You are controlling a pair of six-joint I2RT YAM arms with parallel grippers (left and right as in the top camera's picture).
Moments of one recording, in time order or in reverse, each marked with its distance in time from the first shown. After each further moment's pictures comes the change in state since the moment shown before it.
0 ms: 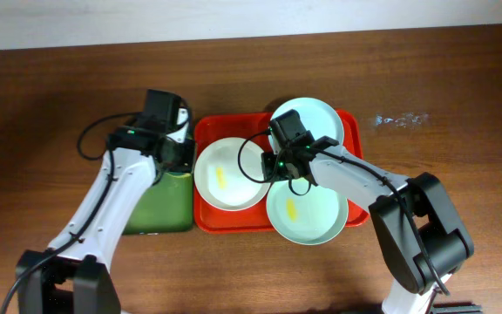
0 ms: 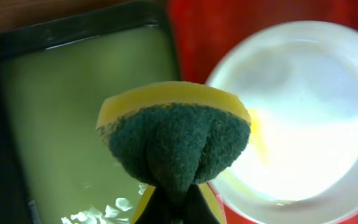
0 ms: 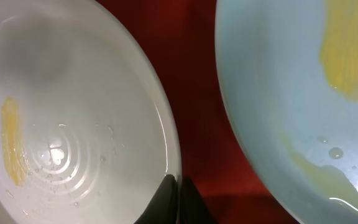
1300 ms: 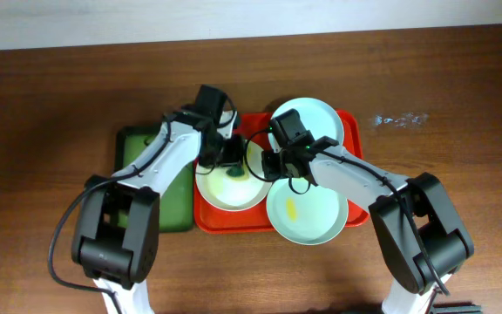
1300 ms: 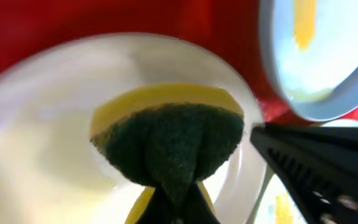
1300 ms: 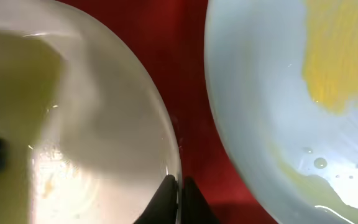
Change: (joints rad) left arm -0.118 0.353 0.190 0.055 0.386 -0.254; right arm 0.001 0.000 0.000 0.019 0.031 -0.001
